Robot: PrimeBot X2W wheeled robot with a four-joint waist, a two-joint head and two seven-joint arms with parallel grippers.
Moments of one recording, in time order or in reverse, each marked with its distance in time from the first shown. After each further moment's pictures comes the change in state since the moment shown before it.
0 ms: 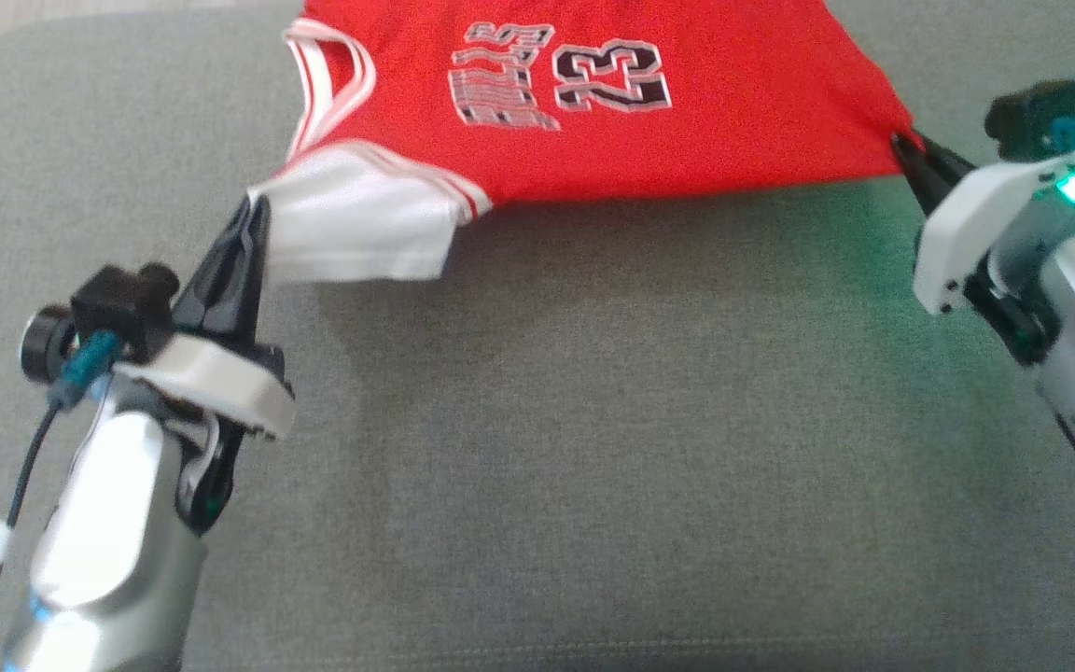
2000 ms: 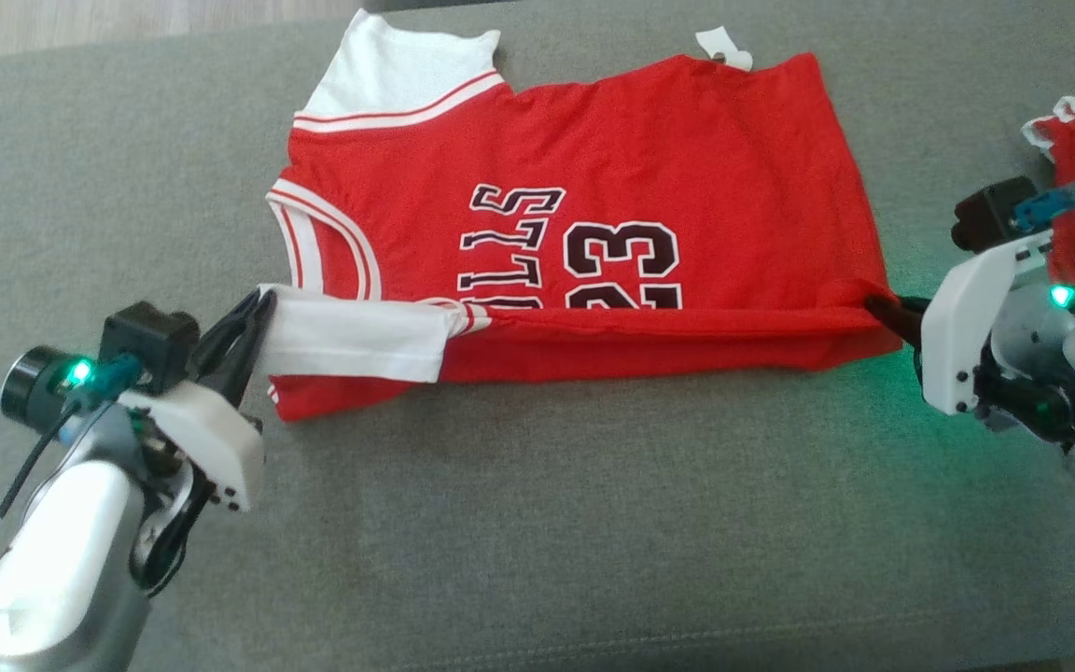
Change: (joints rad) left arm 0.111 0.215 -0.177 -0.158 -0.096 0.030 0.244; right arm 0.179 -0.175 0.117 -0.309 0.317 0.000 0.437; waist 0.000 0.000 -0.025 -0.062
